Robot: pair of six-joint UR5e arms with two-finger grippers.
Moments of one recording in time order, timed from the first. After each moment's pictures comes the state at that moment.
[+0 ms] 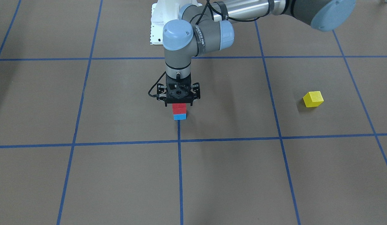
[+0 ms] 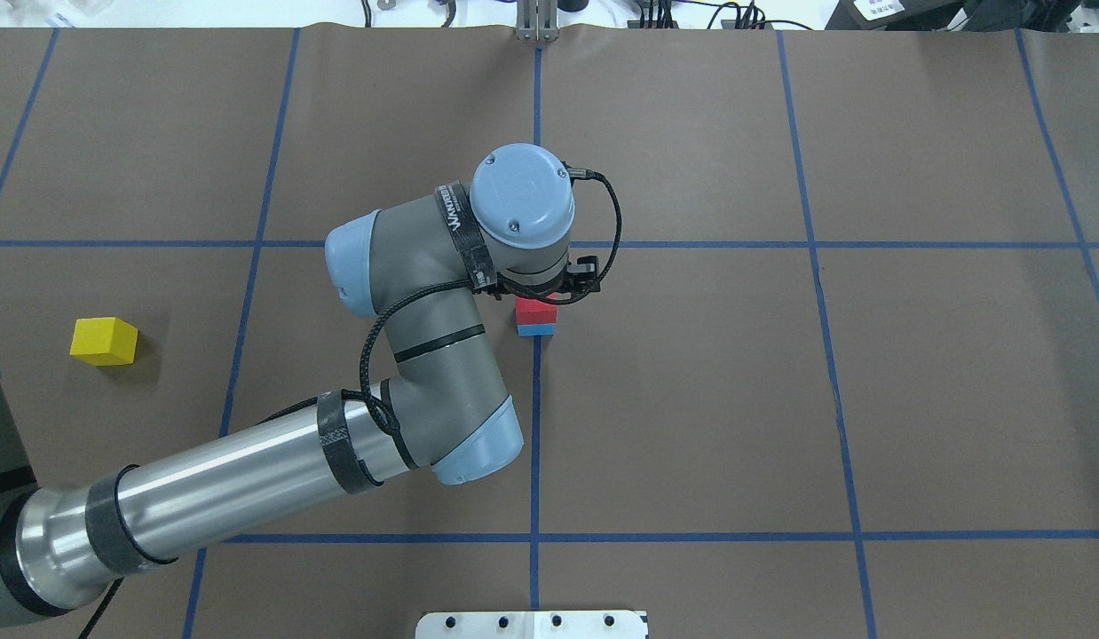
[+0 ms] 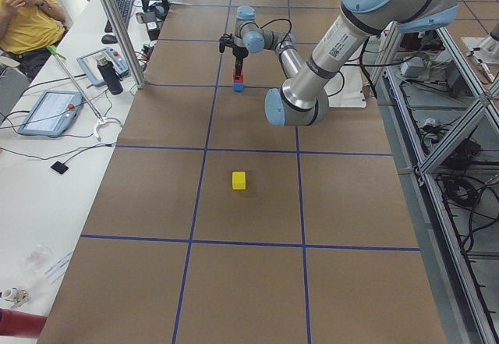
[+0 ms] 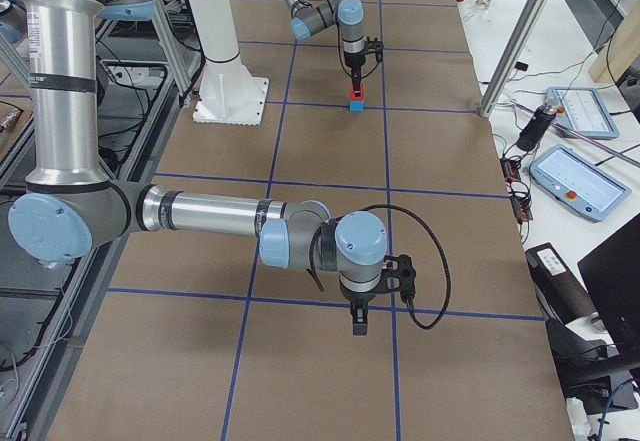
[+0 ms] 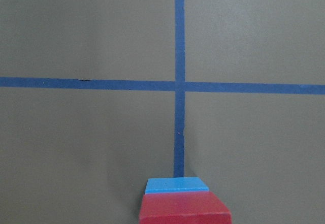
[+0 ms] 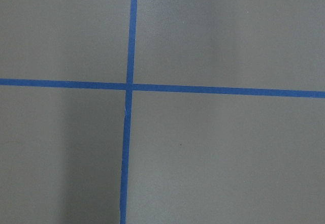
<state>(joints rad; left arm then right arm) -0.52 -2.51 -1.43 -1.60 -1.77 -1.20 1.66 -1.61 1.59 -1.52 2.33 -0.08</state>
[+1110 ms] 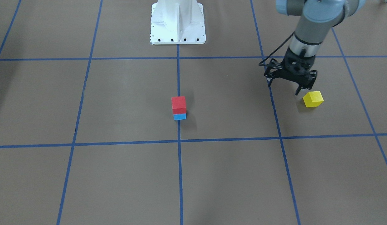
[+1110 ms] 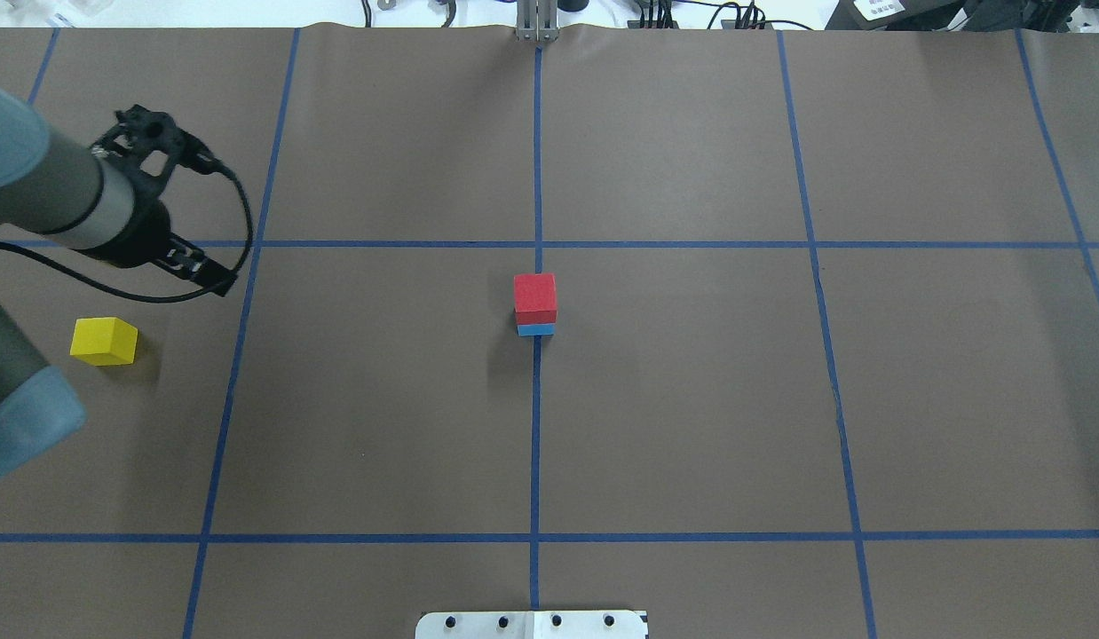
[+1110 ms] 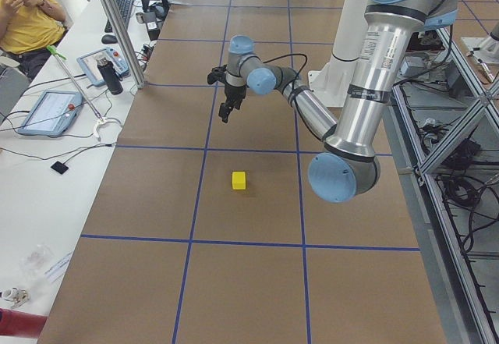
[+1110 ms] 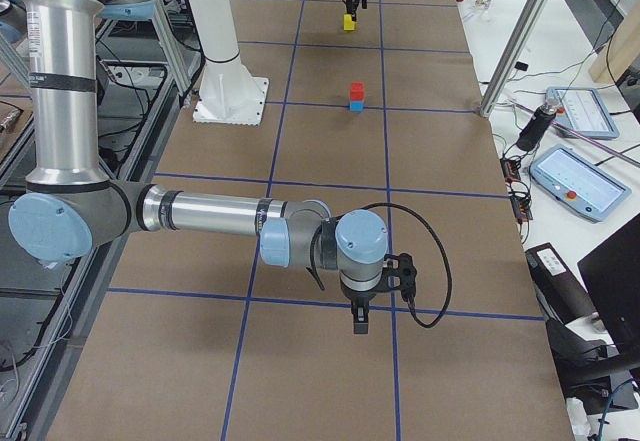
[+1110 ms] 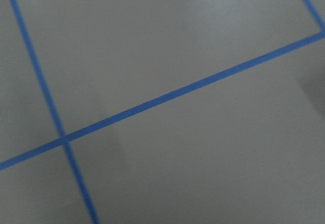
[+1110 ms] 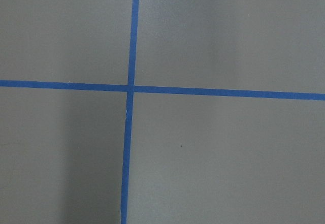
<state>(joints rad) -0.86 -1.76 -2.03 -1.60 -1.96 -0.38 1.66 -1.61 1.59 -1.52 2.33 -0.08</state>
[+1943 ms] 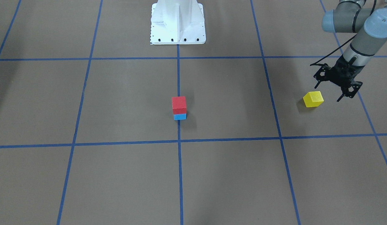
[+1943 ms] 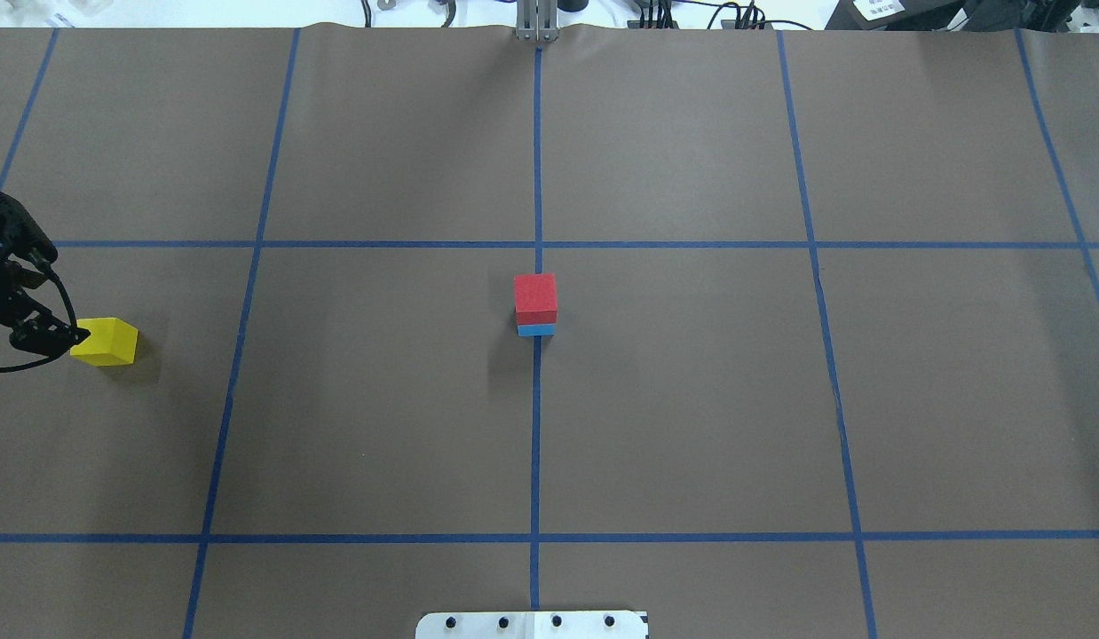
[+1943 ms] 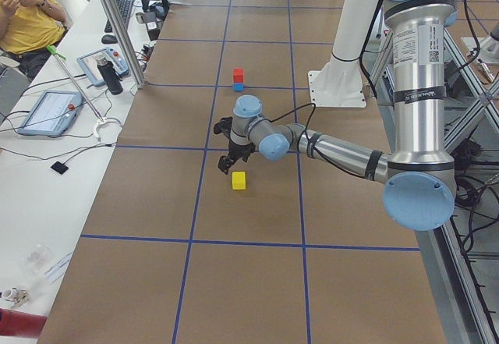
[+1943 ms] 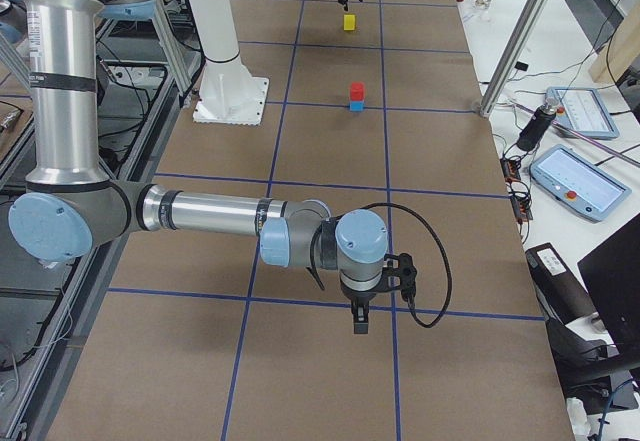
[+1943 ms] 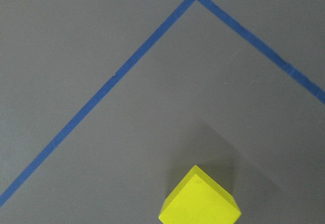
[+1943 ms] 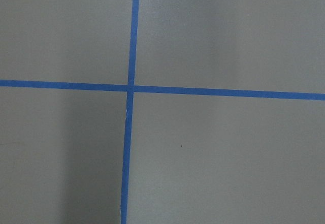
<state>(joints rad) -0.94 -1.47 -1.78 -2.18 -2.04 -0.03 1.66 -1.61 1.59 -1.52 2.33 -0.08</state>
